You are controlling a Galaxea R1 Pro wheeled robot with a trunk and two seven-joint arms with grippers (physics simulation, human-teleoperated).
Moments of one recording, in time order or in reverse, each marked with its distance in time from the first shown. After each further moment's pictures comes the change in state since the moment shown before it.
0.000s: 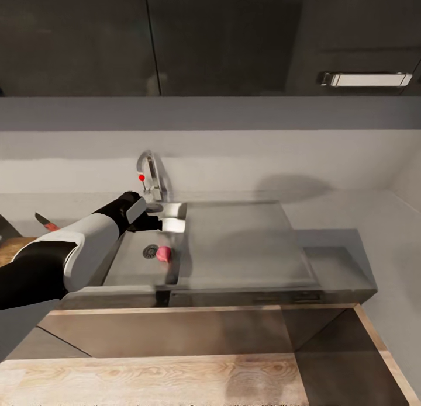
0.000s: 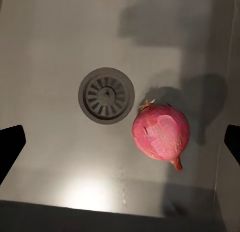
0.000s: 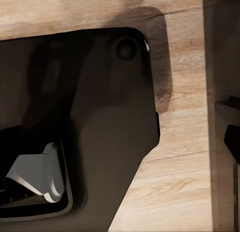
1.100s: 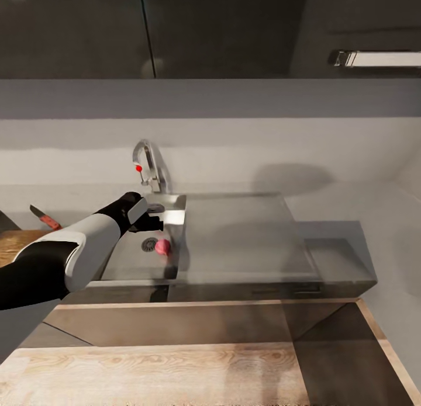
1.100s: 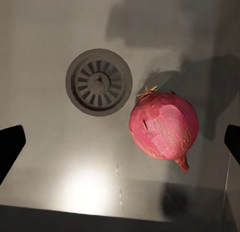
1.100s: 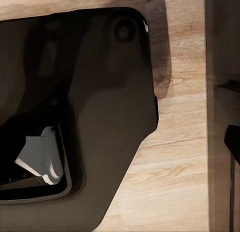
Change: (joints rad) left arm 0.000 -0.008 -0.001 0.006 0.000 -0.003 -0.001; right arm 0.000 0.001 0.000 0.001 0.000 0.000 0.000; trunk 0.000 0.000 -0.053
